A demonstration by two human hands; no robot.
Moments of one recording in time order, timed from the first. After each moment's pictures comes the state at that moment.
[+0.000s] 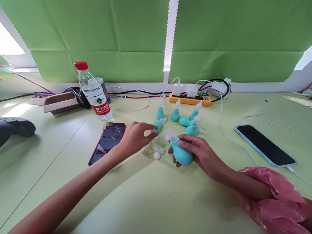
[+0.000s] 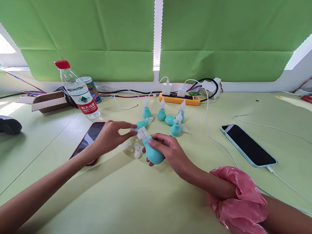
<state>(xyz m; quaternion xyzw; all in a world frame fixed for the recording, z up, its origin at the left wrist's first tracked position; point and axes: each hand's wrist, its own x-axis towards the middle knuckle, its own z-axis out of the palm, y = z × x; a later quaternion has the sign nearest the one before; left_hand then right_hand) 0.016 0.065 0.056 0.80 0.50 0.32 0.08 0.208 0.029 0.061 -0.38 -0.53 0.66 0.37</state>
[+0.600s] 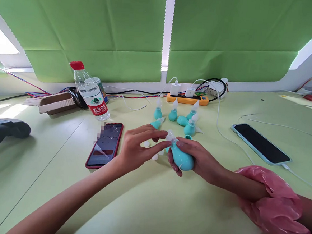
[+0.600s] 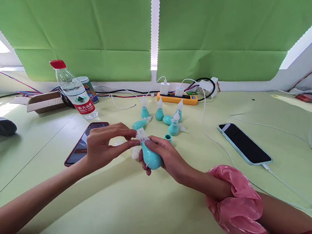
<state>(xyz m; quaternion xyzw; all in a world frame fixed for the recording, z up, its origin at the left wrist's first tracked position) 0.033 0.034 0.072 0.80 0.28 0.52 0.09 0.205 0.024 0.058 -0.28 -0.50 0.74 0.35</state>
